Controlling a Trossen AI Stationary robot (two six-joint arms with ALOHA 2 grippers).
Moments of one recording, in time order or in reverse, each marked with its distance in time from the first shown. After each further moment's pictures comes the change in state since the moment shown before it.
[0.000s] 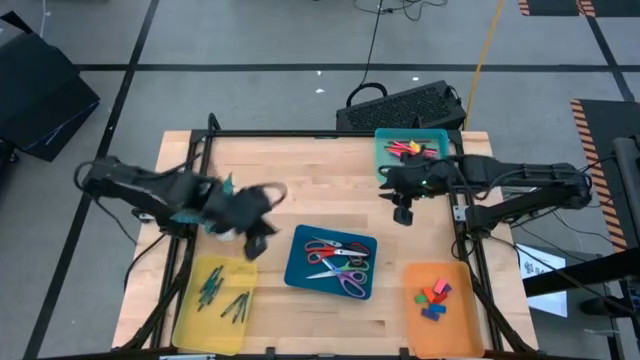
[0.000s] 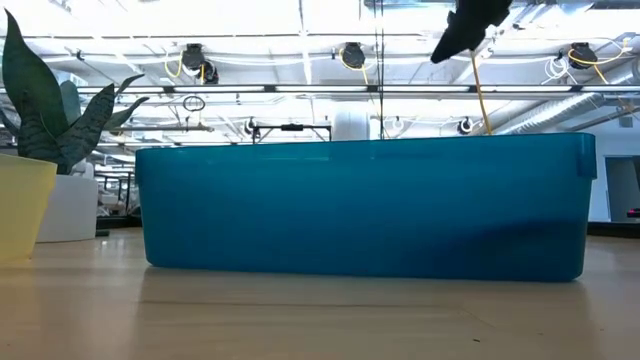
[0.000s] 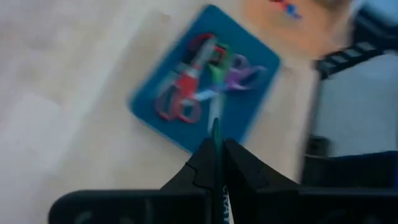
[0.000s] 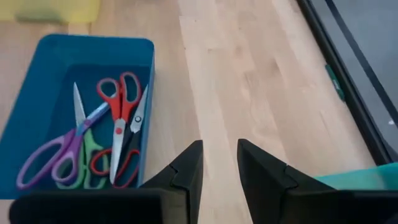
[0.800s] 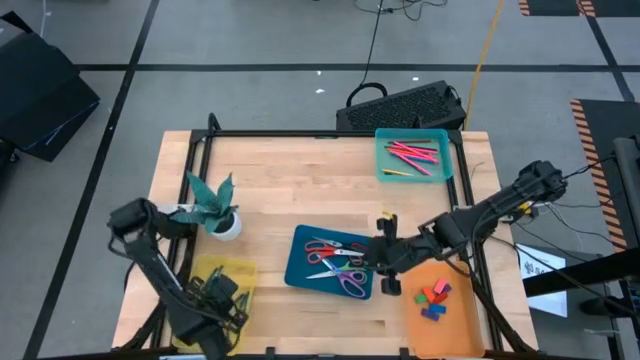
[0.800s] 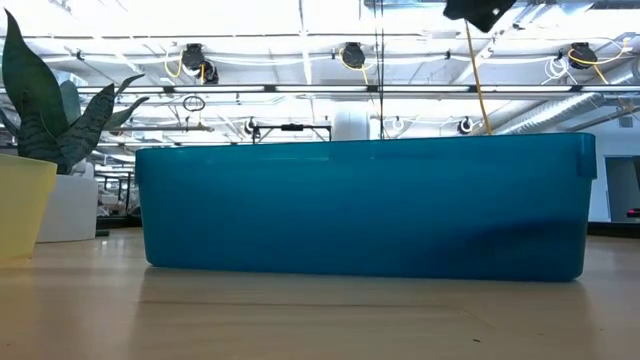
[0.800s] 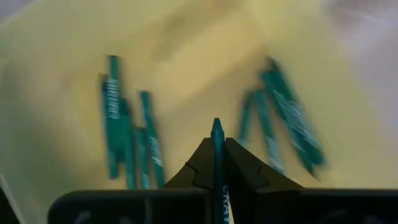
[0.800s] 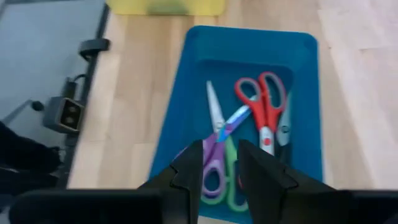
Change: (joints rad) left arm -0.737 0.511 -0.130 -0.223 -0.075 -1.301; right arm 0.511 0.273 0.000 0.251 0.107 0.365
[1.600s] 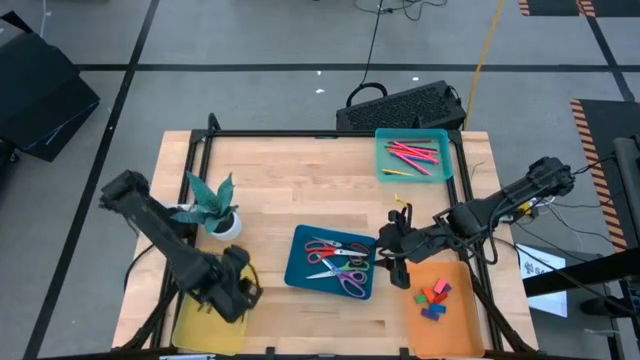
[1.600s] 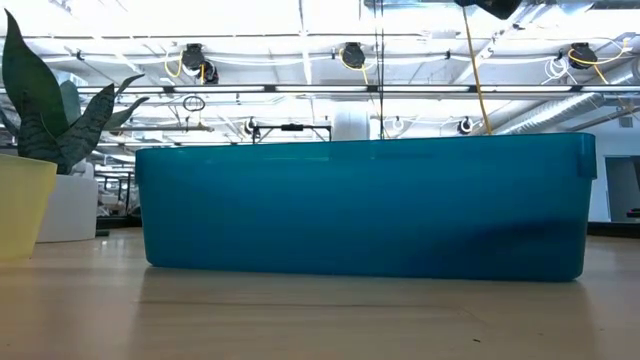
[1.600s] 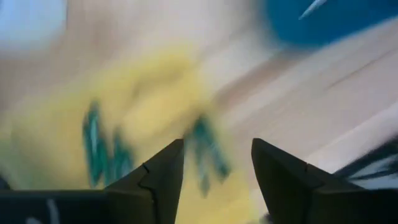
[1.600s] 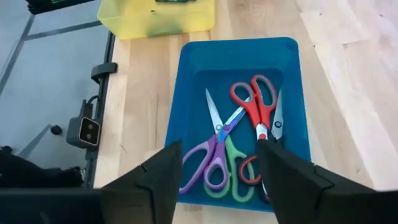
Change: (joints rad) left arm 0.251 -0.235 0.063 -0.021 0.054 0.184; right arm -0.004 -0.112 0.000 -0.062 0.001 0.104
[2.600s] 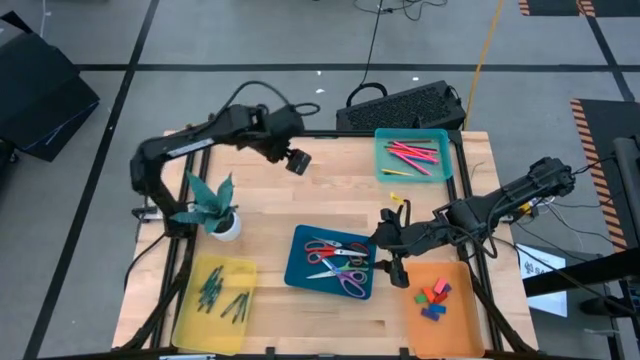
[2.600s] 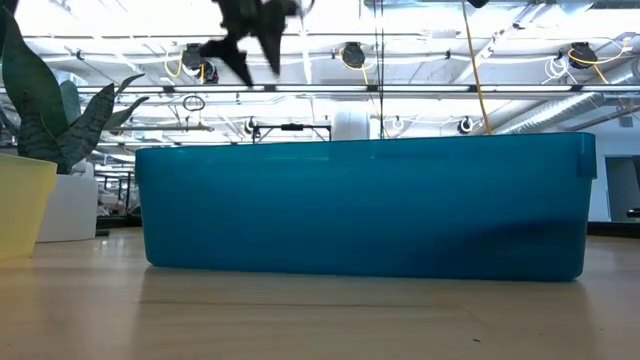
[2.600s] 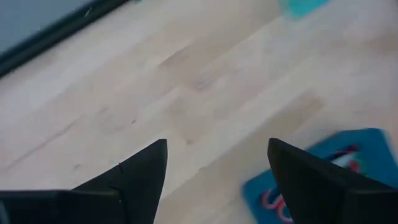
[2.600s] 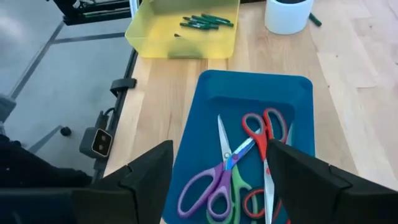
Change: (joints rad) left arm 1.071 0.103 0.484 -0.026 0.038 1.164; right arm -0.038 -0.004 0.001 0.113 -0.056 -0.153
